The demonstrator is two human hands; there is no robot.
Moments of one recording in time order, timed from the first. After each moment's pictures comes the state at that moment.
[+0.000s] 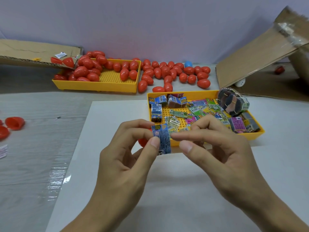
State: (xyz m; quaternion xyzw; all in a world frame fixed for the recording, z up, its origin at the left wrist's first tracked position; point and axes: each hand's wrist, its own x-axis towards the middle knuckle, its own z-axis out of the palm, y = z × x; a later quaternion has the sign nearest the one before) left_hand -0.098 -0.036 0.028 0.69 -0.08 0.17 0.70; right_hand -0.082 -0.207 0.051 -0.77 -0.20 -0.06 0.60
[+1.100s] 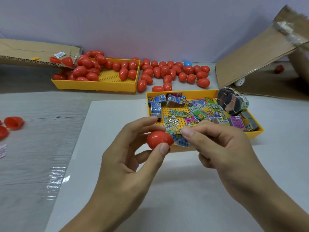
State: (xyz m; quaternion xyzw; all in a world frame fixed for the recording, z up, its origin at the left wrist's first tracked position) left_hand -0.102 -0.037 0.027 0.69 -0.11 0.14 0.70; right_hand -0.071 -0.210 0.048 -0.73 -0.09 0.01 0.68
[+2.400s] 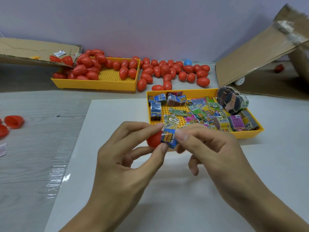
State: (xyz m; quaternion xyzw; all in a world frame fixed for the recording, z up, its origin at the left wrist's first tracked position) left_hand -0.099 -0.033 0.021 0.72 -0.15 0.21 0.65; right_hand -0.080 -0.201 0.045 -0.72 -0.13 0.02 0.68
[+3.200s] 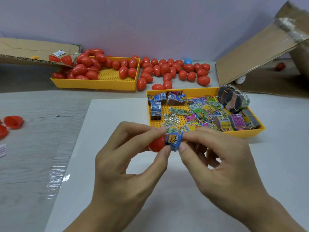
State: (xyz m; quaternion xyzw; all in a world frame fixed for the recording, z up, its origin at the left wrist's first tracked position) left_hand -0.100 -0.033 0.021 0.77 -0.19 0.29 0.54; right_hand -0.090 -0.203 0.046 -0.85 -0.20 -0.15 0.46
